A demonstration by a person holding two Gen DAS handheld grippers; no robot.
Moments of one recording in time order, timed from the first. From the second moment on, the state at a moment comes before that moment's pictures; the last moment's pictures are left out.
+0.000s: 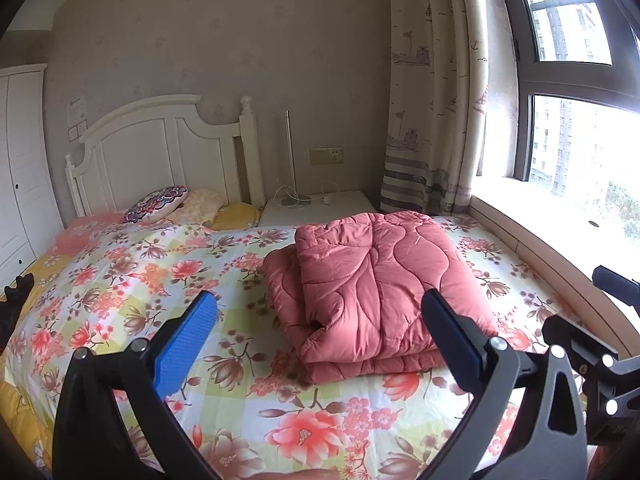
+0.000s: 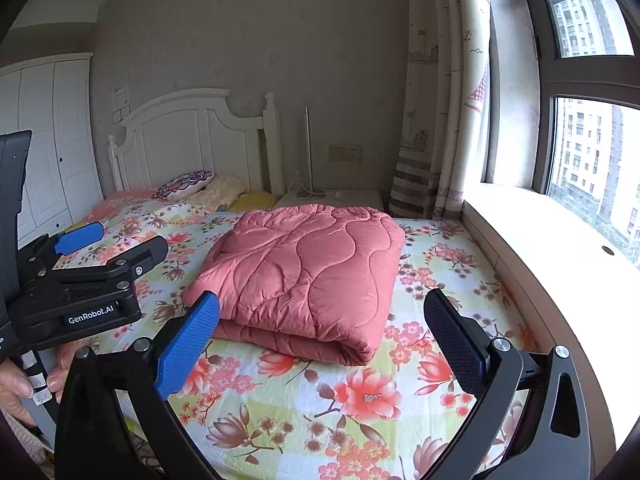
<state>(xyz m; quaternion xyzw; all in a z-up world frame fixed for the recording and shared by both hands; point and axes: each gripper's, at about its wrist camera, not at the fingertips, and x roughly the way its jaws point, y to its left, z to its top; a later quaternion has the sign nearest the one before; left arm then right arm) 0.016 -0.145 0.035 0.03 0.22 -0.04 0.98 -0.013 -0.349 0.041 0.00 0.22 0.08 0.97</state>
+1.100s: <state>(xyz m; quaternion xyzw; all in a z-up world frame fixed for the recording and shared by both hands) 0.015 -0.126 0.023 0.02 0.23 -0.02 0.97 -0.012 -0.325 0.030 -0.02 0.24 0.10 0.96</state>
